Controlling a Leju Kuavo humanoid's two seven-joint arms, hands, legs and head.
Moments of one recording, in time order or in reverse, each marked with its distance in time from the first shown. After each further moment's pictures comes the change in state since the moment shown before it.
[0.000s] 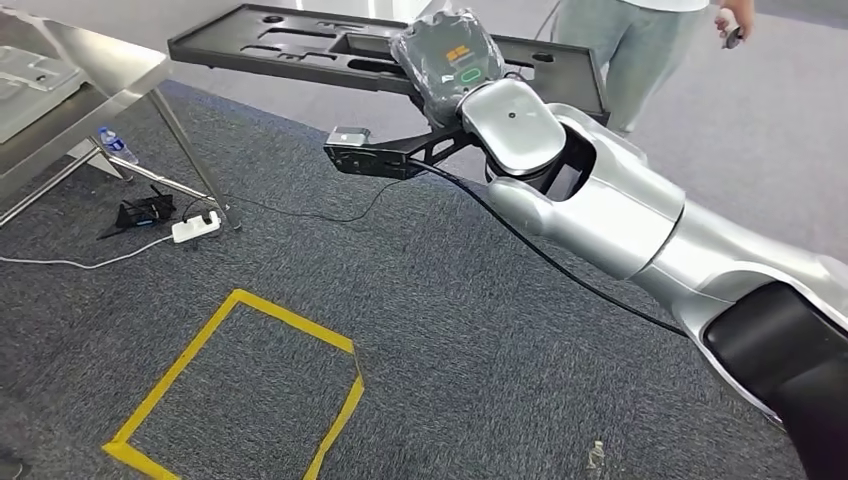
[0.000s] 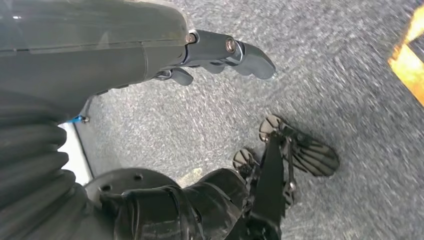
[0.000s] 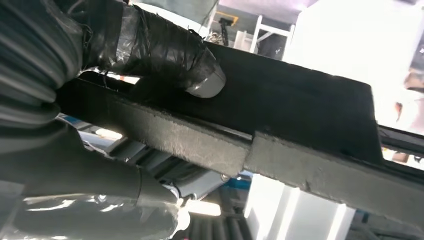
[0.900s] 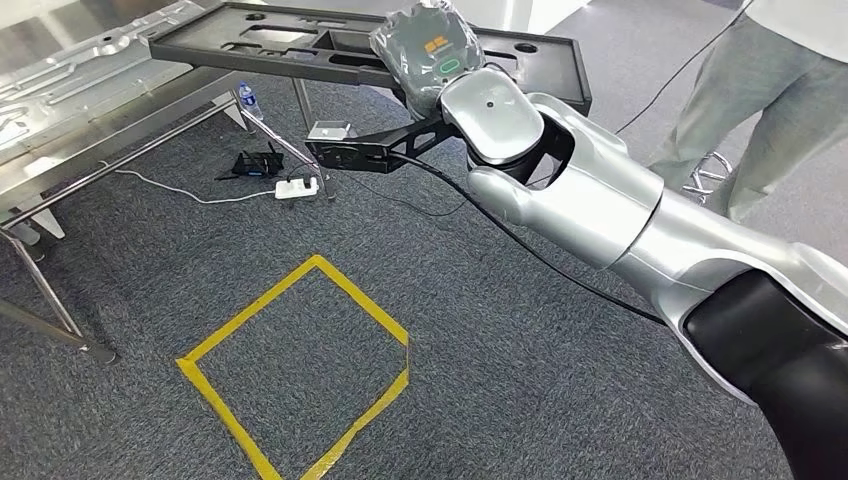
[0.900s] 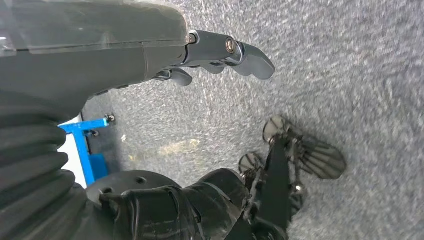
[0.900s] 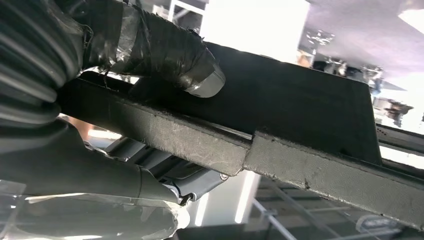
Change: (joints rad) left arm 0.001 -0.001 0.000 0.001 -0.012 0.010 0.006; right arm -0.028 0.053 0.000 0.073 0.011 -0.008 -0.028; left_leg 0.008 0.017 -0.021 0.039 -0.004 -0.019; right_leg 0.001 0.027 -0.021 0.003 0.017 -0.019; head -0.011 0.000
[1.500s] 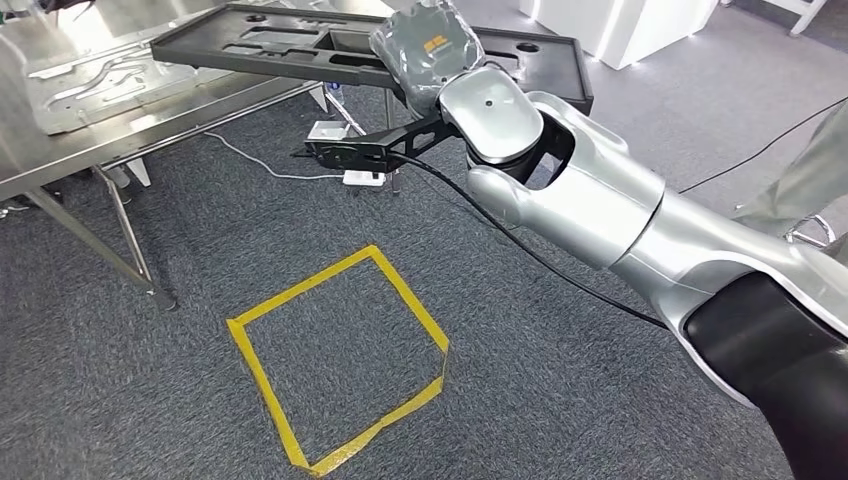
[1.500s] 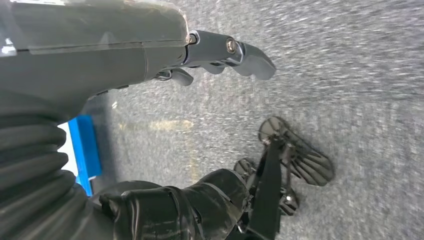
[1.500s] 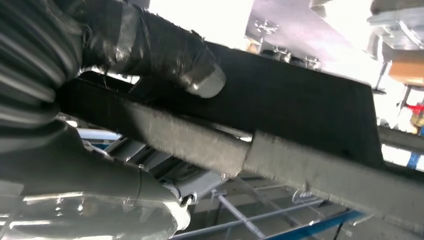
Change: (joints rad) left arm 0.001 0.000 0.000 0.000 0.000 -0.014 -0.009; right arm -0.009 0.009 0.002 0.017 0.004 0.013 -0.003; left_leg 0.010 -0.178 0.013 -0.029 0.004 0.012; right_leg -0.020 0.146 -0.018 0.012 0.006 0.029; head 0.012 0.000
